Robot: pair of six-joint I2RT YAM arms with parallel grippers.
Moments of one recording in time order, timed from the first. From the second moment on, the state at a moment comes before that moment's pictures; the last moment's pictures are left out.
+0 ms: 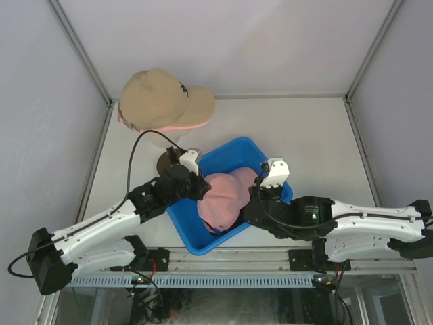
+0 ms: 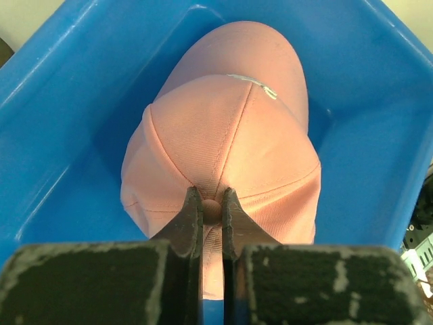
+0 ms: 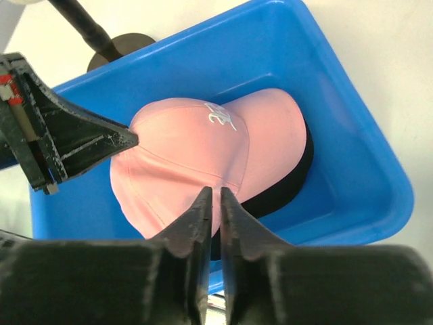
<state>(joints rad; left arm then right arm) -0.88 1.00 0.72 -0.28 -0.14 -0.52 1.47 1.06 1.11 -0.91 1.01 0.97</state>
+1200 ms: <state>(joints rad) -0.97 0.89 1.13 -0.66 -0.22 -0.41 1.40 1.01 1.11 -0.86 0.99 0.89</state>
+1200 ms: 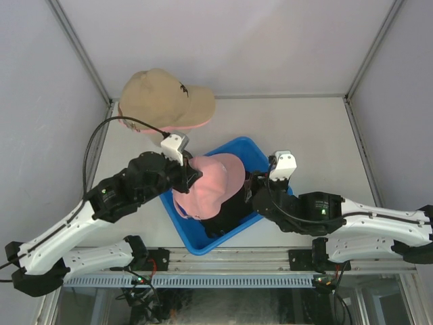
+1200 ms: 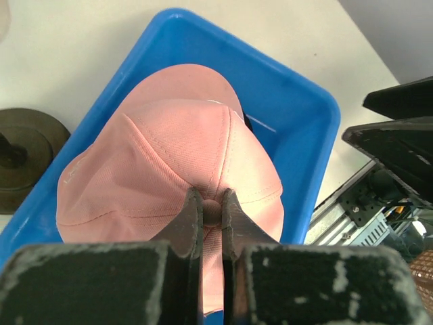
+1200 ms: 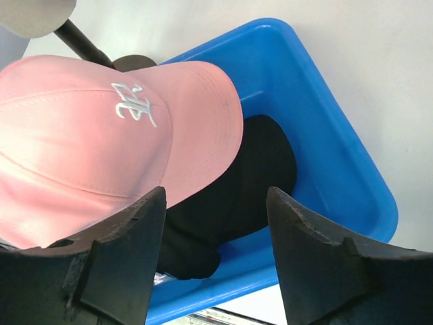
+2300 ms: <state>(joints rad) -1.03 0.95 1.96 -0.96 -0.23 -0.25 1.12 0.82 1.11 -0.37 0.57 0.58</state>
